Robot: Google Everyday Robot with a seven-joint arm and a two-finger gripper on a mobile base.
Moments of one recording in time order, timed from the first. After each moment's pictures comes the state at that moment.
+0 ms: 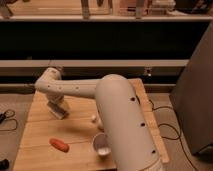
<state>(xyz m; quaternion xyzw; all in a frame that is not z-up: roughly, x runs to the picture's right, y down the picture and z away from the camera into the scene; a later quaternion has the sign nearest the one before) -0.279 0.089 0.892 -0.20 -0.17 -0.45 0.85</state>
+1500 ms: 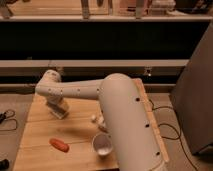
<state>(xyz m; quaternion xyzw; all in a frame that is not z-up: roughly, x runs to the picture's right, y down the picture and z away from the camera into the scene) -0.285 0.085 0.887 -0.16 -0.18 -0.47 0.85</state>
